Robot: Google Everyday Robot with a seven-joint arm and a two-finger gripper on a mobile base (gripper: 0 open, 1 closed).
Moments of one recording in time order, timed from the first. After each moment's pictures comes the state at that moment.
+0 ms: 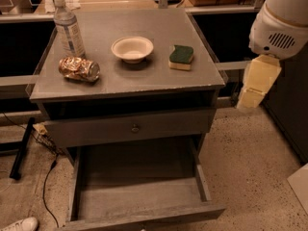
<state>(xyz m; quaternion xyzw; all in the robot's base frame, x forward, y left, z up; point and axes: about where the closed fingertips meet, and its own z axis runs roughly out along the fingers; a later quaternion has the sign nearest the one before) 0.484 -0.201 0.962 -0.55 0.83 -0.04 0.11</state>
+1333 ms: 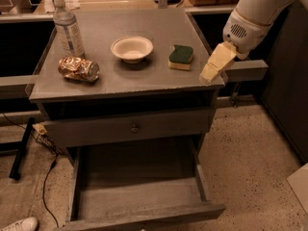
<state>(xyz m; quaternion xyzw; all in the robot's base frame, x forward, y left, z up) 0.578 -0.184 0.911 -0.38 0.92 0.06 0.09</state>
